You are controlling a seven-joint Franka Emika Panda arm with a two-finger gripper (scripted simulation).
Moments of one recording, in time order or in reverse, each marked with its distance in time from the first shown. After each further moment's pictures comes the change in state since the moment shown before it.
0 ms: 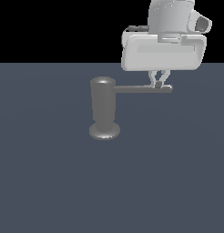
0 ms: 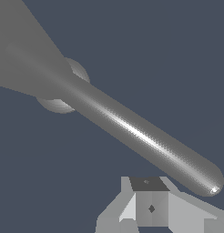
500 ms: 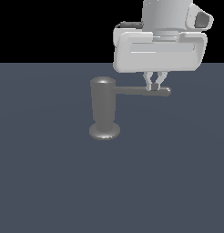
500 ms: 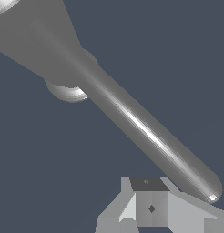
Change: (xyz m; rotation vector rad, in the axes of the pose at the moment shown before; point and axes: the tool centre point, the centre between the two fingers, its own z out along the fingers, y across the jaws) arm -0.026 -0.024 -0.001 0.001 0.001 -0.007
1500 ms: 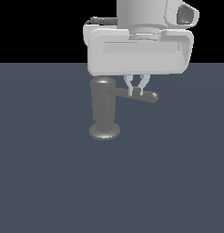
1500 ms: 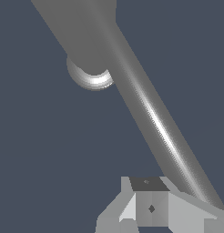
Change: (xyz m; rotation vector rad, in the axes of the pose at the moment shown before) arm -0.030 -0.057 0.001 0.002 -0.002 0.010
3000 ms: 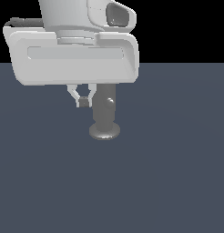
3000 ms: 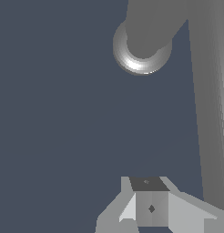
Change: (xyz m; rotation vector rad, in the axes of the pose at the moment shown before) arm -0.026 -0.112 0.009 0.007 -0.028 0.012
